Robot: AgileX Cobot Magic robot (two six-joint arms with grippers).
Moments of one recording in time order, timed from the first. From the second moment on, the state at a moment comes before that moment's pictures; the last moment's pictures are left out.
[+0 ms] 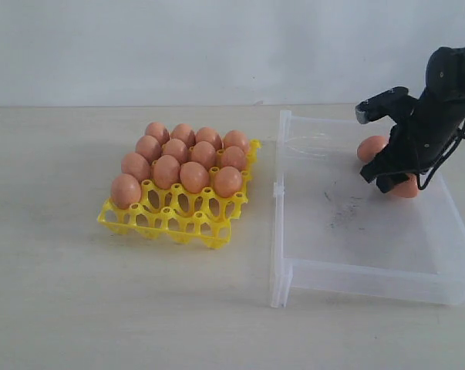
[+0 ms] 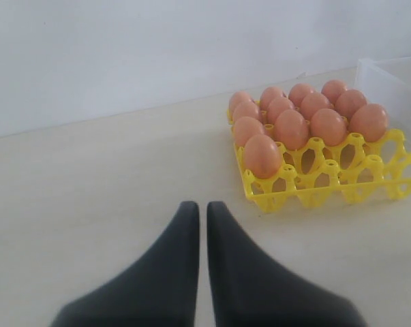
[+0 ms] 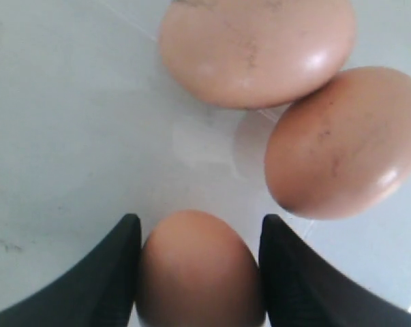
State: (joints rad) left arm -0.12 0.00 0.00 -0.18 0.29 0.27; right arm 0.09 2.13 -1.44 -0.01 0.66 -0.38
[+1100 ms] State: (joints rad) left arm -0.12 0.00 0.00 -0.18 0.29 0.27; right arm 0.34 1.85 -1.10 1.73 0.65 -2.03
